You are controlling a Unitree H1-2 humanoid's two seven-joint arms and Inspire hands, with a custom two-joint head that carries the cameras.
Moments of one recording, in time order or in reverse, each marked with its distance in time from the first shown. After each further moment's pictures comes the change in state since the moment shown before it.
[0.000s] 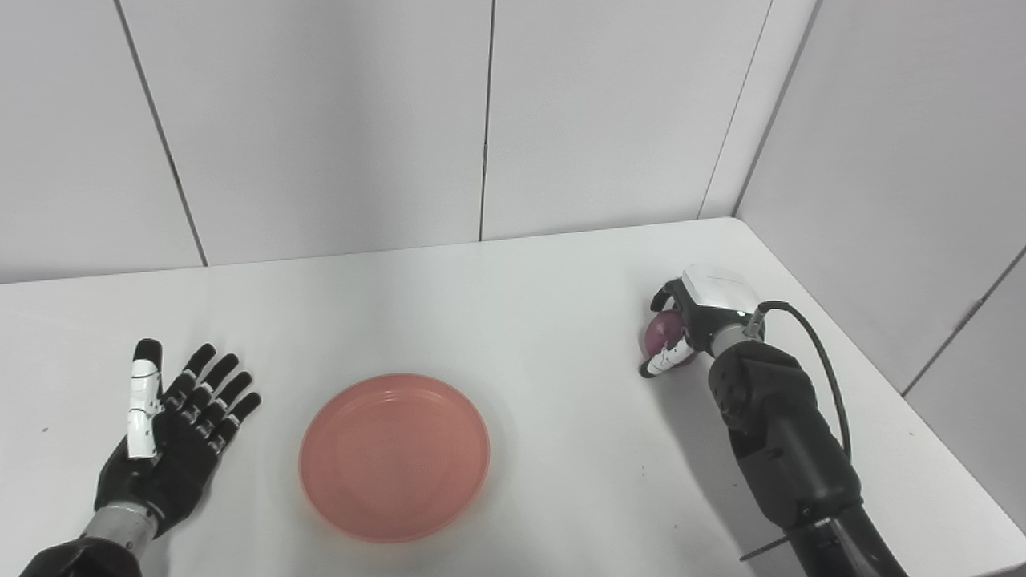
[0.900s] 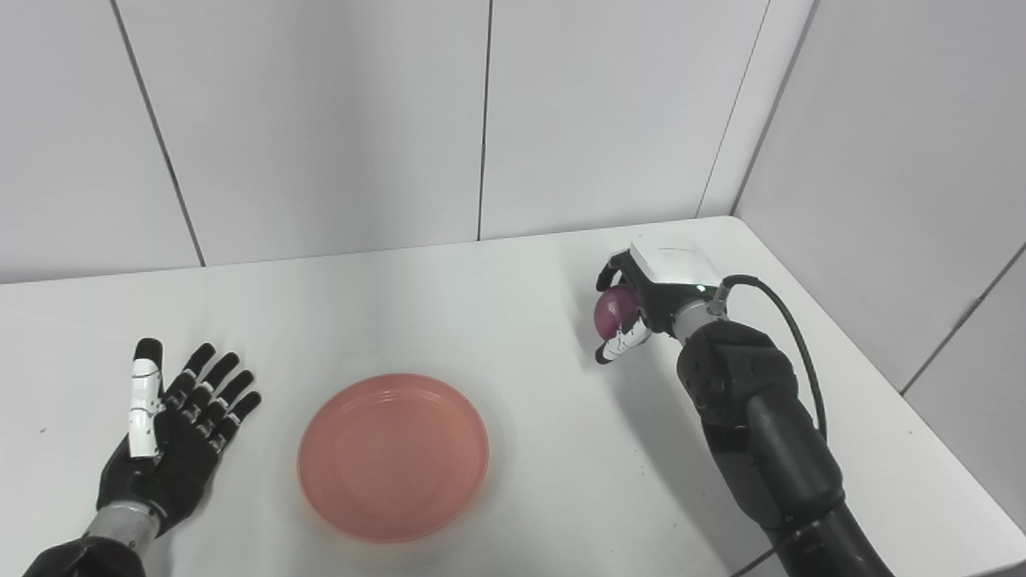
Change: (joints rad) left arm 0.000 -0.015 -0.002 -0.005 0.004 -0.001 0.014; right arm -0.047 0.036 0.091 -0.270 -0.070 0.002 0.190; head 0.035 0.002
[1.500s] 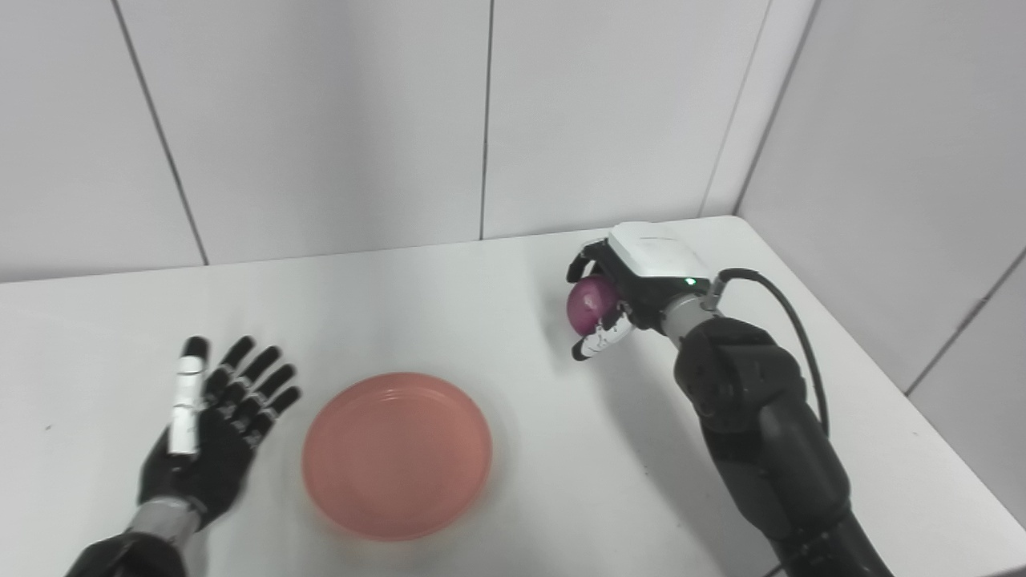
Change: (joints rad) left arm 0.023 -0.088 -0.001 -0.022 0.072 -0.001 -0.047; right arm -0.008 0.011 0.023 -0.121 0.073 -0.018 0.040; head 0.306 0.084
